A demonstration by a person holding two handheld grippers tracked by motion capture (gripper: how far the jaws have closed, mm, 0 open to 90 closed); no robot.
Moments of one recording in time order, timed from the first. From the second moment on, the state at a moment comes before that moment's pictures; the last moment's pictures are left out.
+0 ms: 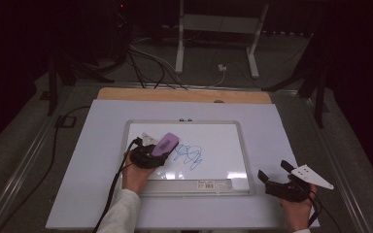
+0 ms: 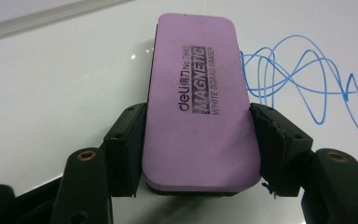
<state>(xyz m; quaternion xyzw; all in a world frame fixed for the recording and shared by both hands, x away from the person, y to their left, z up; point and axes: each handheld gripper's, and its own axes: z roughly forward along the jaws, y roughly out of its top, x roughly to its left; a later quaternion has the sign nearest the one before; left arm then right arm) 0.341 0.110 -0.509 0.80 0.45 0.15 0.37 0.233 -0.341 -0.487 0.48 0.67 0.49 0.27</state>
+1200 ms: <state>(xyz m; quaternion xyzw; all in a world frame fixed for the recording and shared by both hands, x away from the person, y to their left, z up) 0.360 0.096 -0.507 0.80 0.47 0.14 0.35 0.234 -0.342 -0.487 0.48 0.67 0.49 0.27</state>
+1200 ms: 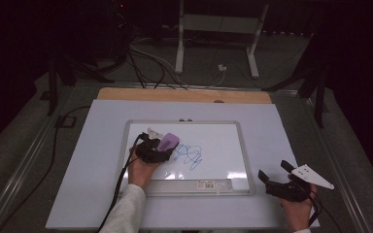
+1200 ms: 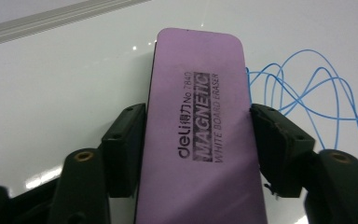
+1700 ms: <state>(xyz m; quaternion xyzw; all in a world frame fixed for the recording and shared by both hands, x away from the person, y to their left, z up) 0.359 0.091 -0.506 0.80 0.47 0.15 0.34 0.234 -0.340 -0.487 0.48 0.68 0.49 0.27</state>
